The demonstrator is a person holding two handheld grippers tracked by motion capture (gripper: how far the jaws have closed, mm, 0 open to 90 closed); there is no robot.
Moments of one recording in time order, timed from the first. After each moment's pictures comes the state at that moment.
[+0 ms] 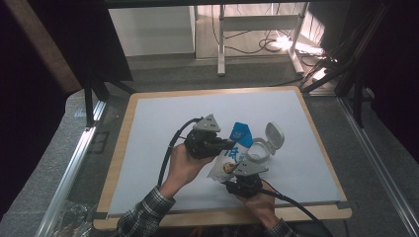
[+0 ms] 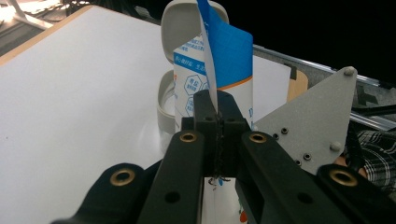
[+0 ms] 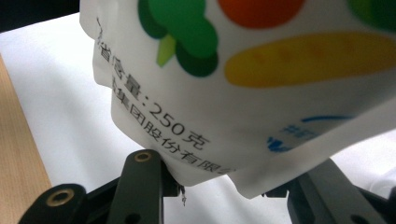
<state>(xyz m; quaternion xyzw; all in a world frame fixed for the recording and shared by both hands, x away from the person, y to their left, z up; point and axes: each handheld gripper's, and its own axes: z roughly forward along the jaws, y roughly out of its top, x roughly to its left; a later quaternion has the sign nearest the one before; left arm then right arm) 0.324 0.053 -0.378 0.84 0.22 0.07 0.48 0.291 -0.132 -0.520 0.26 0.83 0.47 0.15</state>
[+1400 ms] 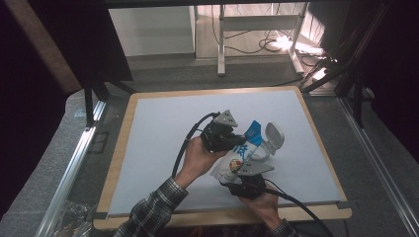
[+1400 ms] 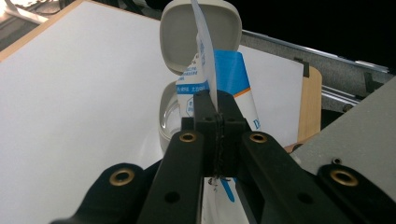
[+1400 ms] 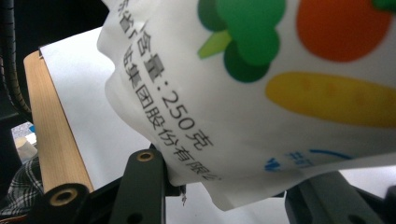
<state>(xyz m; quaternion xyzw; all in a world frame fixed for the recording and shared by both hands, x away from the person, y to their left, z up) 0.350 0.017 -0.382 0.86 0.21 0.07 0.46 0.289 -0.142 -0.515 0.25 0.83 0.49 0.11</state>
